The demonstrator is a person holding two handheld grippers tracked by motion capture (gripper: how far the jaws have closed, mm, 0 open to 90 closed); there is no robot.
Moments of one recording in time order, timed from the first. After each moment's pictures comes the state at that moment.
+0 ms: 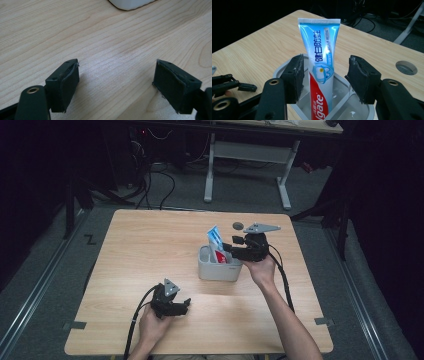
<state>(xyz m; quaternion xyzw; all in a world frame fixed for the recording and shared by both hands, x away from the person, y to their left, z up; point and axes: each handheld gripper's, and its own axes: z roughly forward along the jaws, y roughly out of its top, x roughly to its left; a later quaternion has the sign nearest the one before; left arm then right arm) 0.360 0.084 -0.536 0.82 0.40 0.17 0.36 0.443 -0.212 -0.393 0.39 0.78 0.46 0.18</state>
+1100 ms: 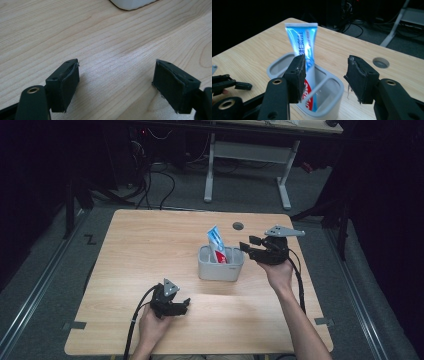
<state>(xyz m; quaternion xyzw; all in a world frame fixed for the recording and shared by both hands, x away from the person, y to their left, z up) 0.360 0.085 -0.536 0.82 0.40 0.17 0.37 0.417 -0.255 -0.379 0.41 0.75 0.47 0.20</state>
